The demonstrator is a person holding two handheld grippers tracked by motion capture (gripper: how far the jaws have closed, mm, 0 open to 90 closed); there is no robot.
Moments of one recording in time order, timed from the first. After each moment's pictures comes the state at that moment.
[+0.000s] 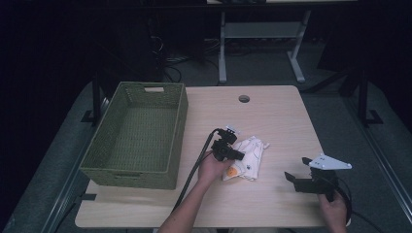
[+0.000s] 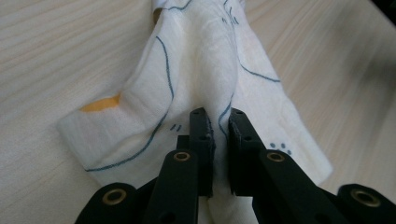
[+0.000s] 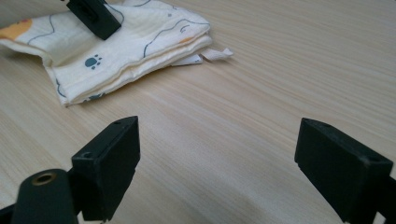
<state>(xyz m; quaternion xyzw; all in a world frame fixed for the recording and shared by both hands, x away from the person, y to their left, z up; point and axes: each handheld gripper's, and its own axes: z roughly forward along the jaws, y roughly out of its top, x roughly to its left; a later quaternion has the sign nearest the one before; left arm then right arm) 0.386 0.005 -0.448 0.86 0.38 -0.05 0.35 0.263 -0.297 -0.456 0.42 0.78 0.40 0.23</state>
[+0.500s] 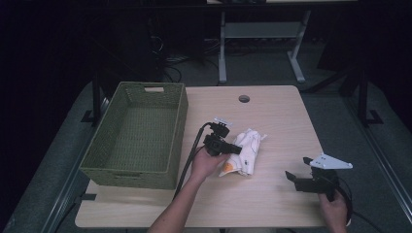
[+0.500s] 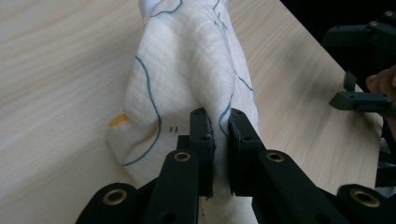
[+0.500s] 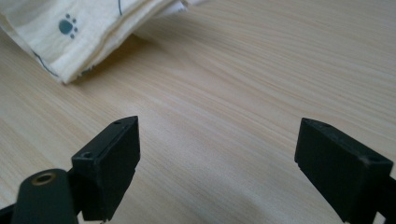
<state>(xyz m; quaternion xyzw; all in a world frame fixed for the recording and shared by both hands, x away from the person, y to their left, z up) 0.383 0.031 -0.412 0.83 0.38 -0.08 0.40 0.264 -0.299 -0.457 0.42 0.78 0.40 0.23</state>
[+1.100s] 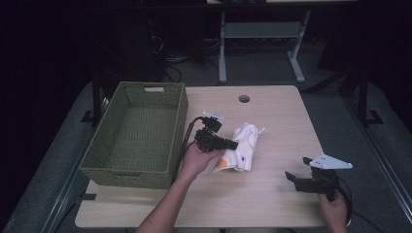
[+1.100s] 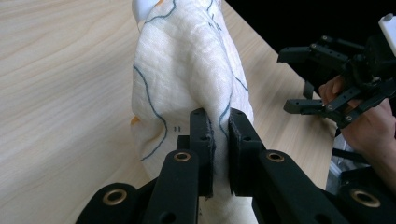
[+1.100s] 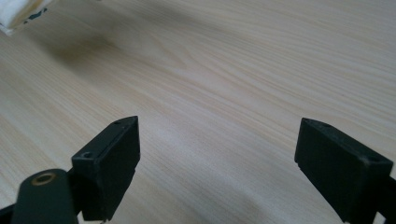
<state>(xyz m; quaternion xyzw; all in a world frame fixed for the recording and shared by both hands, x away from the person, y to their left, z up) 0.375 0.050 -0.379 0.83 0.36 -0.08 0.42 0.264 -0.299 -0.457 0.42 0.78 0.40 0.23</state>
